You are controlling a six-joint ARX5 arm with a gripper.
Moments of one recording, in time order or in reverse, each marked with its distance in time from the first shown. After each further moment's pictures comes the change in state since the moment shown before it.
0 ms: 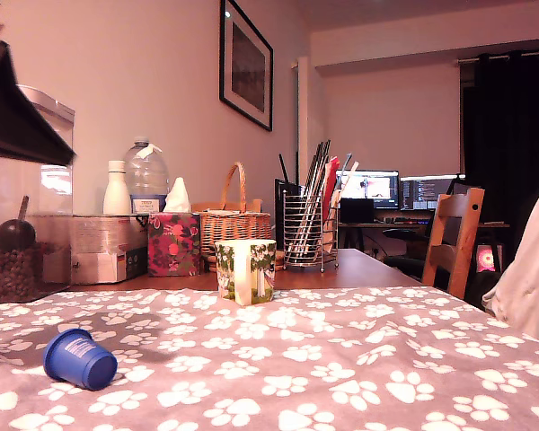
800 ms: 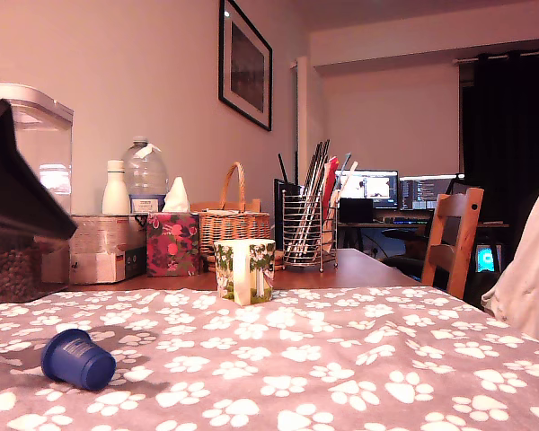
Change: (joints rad) arm -0.137 -0.020 -0.080 -0.056 -0.073 -0.106
